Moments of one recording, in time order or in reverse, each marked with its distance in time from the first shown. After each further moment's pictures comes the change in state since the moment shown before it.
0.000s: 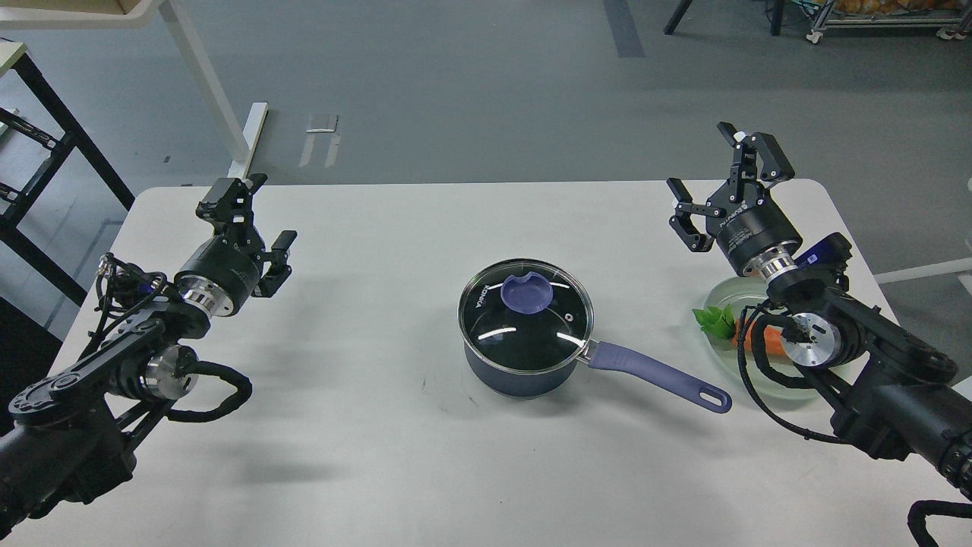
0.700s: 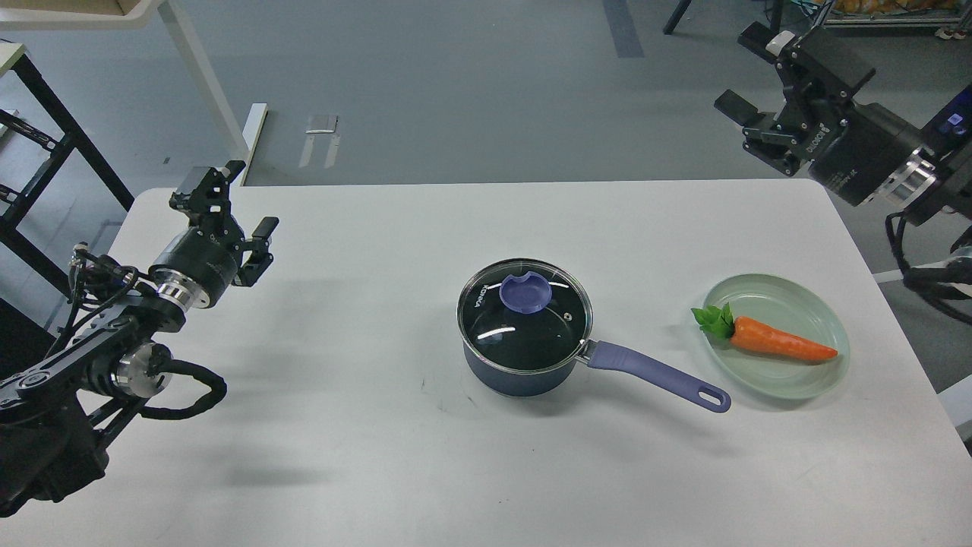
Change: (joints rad) left arm -0.040 0.061 0.017 -0.012 0.003 -0.060 -0.028; right arm 0.126 -0.559 -0.003 0.581 -0.707 0.001 0.000
